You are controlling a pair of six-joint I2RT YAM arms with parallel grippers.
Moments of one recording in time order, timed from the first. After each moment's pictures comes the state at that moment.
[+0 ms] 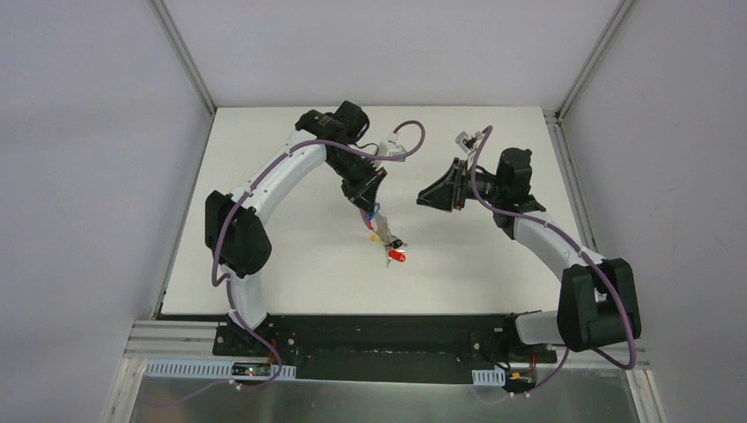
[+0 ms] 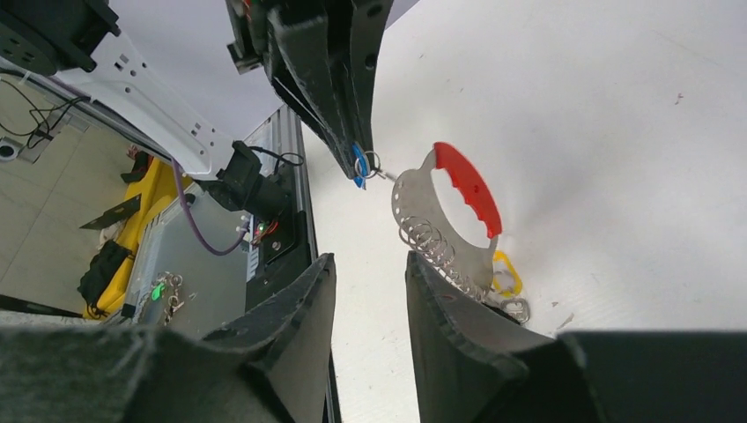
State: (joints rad) left arm -0.57 1.88 1.87 -1.25 0.71 0.45; right arm 0.24 1.35 0.79 0.39 -1.18 0.46
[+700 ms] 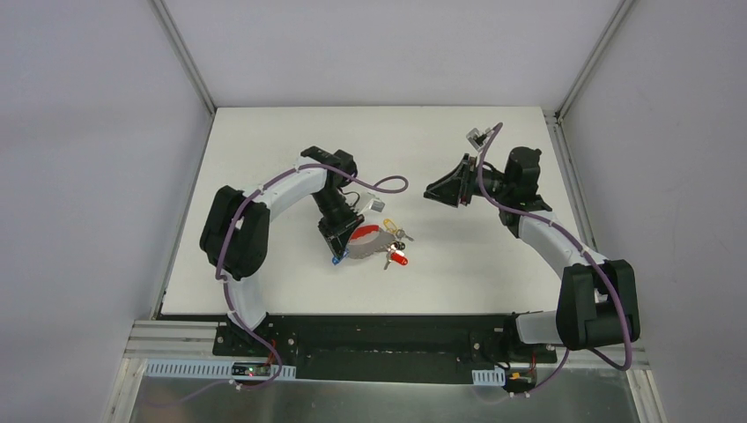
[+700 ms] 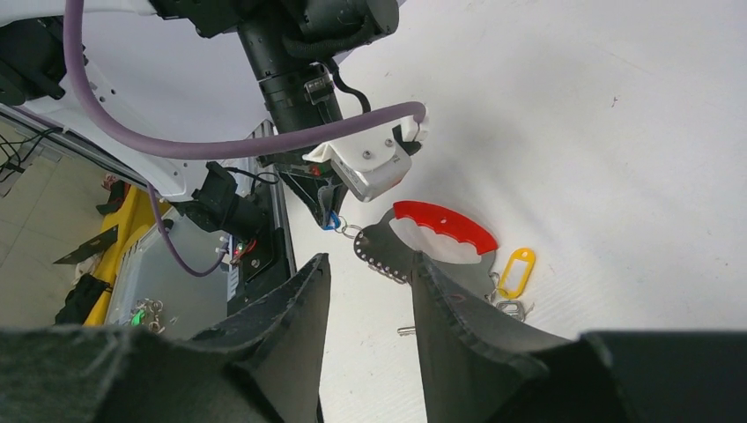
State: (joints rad) left arm -0.53 1.85 1.42 -1.28 0.54 0.49; right arm 0.17 1.35 0.79 0.39 -1.15 0.46
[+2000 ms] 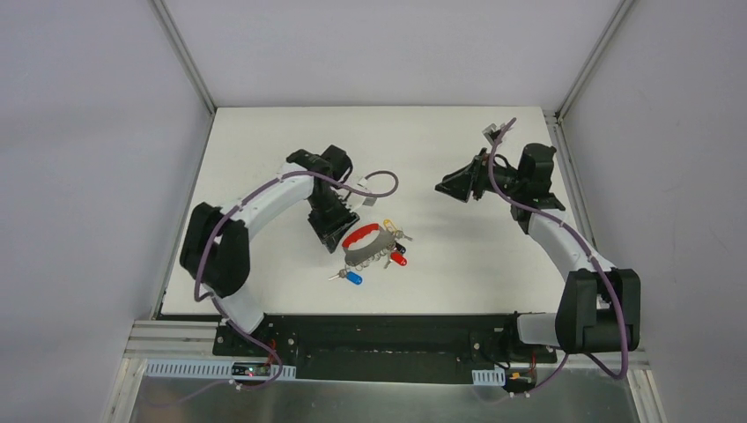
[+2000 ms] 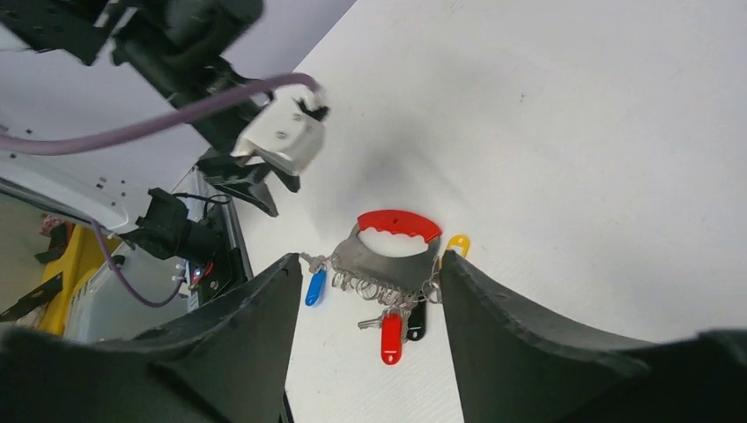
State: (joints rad) left arm -0.53 1.75 1.34 -1.17 0.32 0.42; right arm 0.08 1.33 0.80 0.29 -1.10 0.40
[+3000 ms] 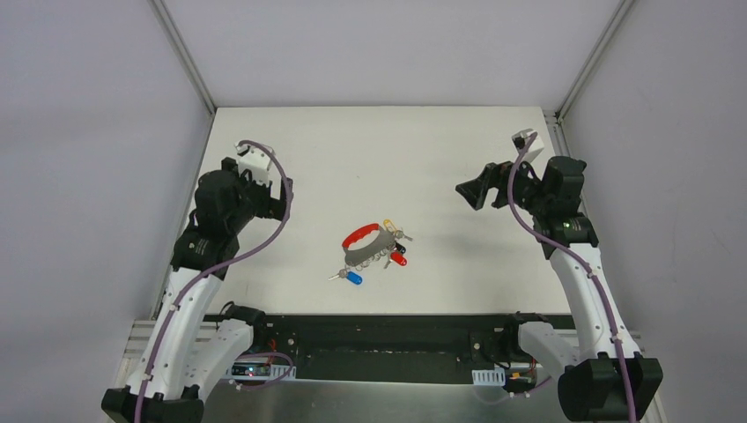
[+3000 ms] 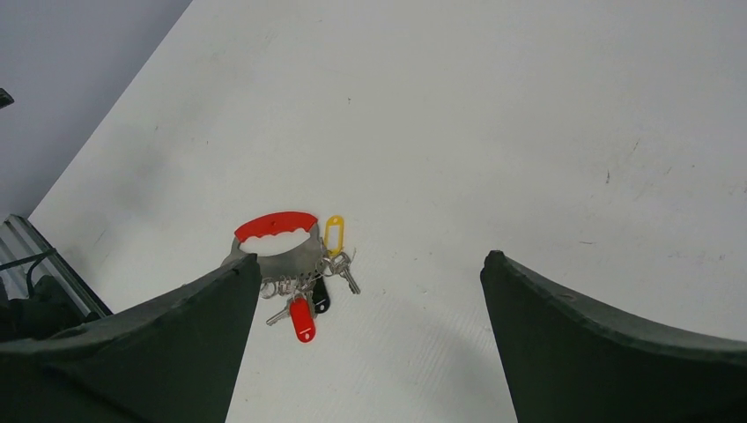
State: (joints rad) left arm -0.18 0.80 0.93 -0.50 0.05 0.16; right arm 0.05 0.97 0.88 -0.27 -0.63 0.14
